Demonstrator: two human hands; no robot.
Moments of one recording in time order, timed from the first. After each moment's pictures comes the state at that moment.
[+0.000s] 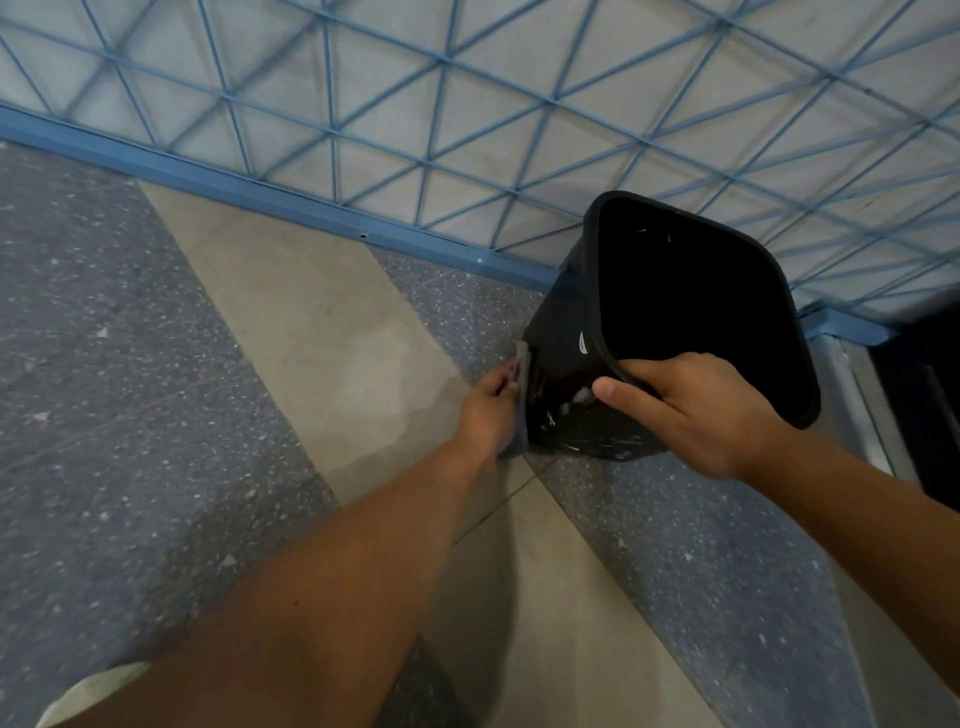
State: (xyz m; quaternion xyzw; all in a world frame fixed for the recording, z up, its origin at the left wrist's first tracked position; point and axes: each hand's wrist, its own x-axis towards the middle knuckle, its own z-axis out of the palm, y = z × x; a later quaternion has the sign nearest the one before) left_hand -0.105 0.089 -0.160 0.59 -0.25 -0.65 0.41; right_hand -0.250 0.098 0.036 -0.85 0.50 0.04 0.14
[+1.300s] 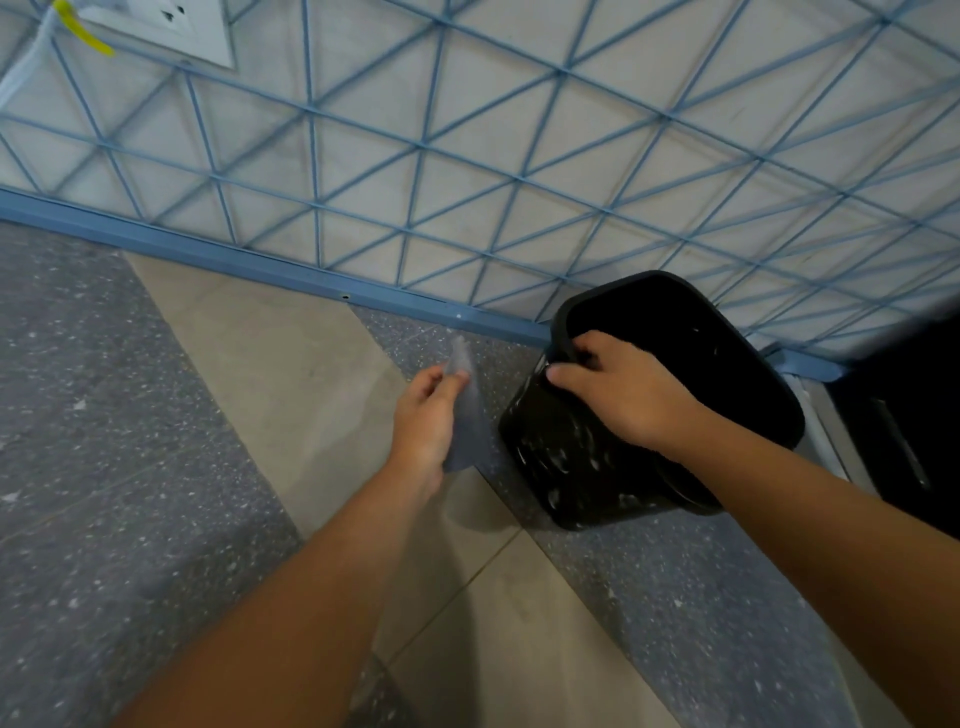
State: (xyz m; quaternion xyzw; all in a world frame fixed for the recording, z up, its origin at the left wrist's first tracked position) left_hand -0.046 0.084 -0.091 0.56 -0.18 -0.60 0.54; right_hand -0.199 0.060 0.045 -0.70 0.66 -0.04 0.26
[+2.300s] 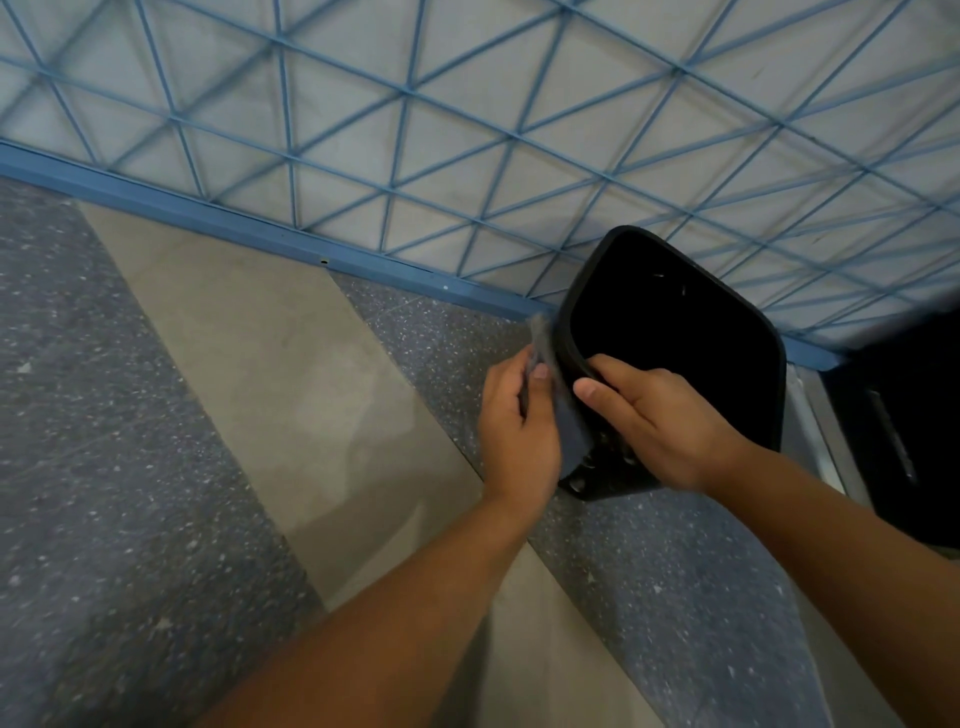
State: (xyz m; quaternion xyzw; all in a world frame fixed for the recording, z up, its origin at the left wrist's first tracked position) left_hand -0.144 0.106 -0.071 0.55 -0.28 -0.49 0.62; right_hand -0.252 0.077 0.035 -0.83 0.51 -0.03 0.21
